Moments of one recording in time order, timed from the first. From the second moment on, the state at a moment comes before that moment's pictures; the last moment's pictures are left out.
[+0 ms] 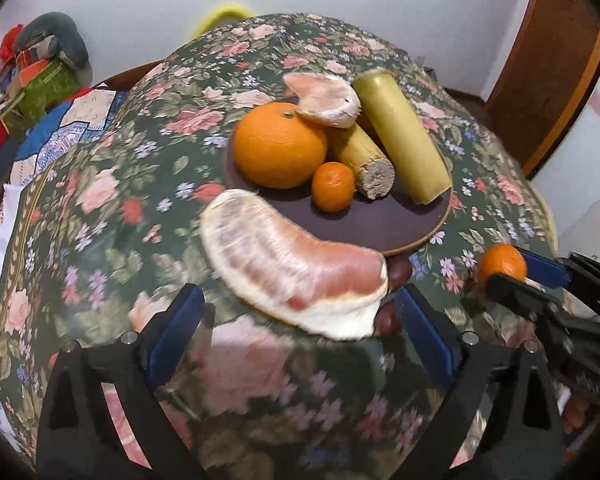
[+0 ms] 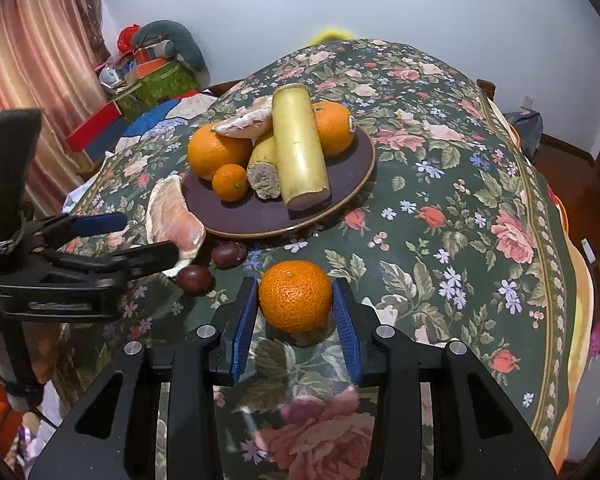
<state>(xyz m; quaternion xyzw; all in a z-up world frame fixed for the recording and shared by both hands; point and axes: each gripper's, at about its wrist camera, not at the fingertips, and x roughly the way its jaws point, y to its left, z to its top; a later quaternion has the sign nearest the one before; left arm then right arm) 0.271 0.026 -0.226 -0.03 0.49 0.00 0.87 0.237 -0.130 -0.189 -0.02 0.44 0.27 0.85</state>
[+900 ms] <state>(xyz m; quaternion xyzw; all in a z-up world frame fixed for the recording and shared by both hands) 0.224 0.093 -0.215 -0.05 0.48 0.03 0.88 0.237 -0.127 -0.188 -0.02 0.44 0.28 0.86</state>
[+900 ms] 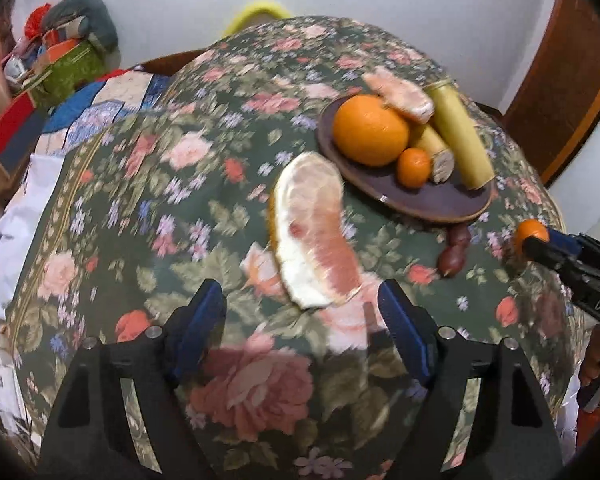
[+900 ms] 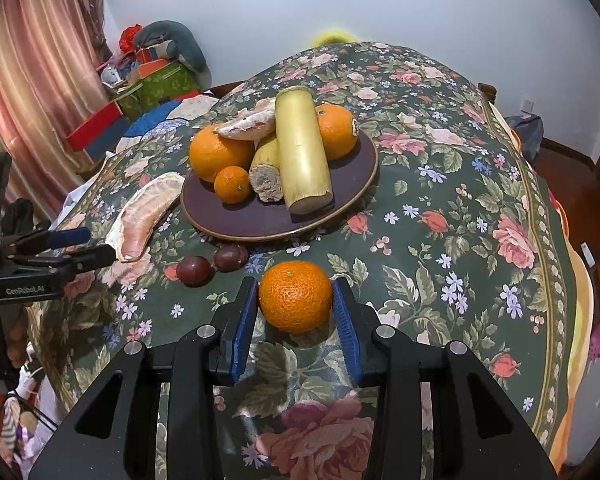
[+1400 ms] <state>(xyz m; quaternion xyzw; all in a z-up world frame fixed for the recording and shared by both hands) 0.298 0.090 -0.244 0.00 0.50 0.04 0.87 0.248 -0.127 -0.188 -0.03 0.43 0.27 0.86</state>
